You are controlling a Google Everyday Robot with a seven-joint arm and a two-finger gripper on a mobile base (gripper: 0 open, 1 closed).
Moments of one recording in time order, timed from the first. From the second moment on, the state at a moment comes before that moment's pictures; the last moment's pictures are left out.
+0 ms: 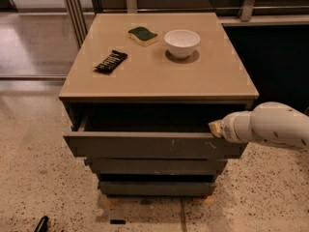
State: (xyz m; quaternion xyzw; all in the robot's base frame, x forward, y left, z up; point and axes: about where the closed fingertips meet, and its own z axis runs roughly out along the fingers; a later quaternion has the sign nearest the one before) arm 0.575 -0.212 0.669 -0.21 0.91 0.07 0.34
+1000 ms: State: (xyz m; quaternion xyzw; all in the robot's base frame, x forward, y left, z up) arm 0.546 -0.214 0.668 -0.22 0.92 0.10 0.30
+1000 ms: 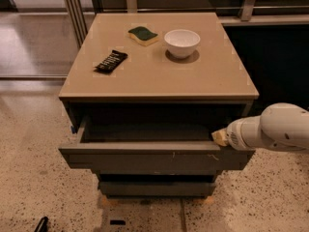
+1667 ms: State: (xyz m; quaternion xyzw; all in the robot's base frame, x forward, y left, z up) arm 0.531 -0.208 0.659 -0.23 0.92 0.11 0.29
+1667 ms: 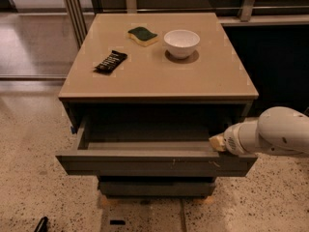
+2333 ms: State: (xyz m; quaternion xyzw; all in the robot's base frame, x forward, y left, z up) arm 0.502 -0.212 0.655 -0.21 0.93 0.12 0.29
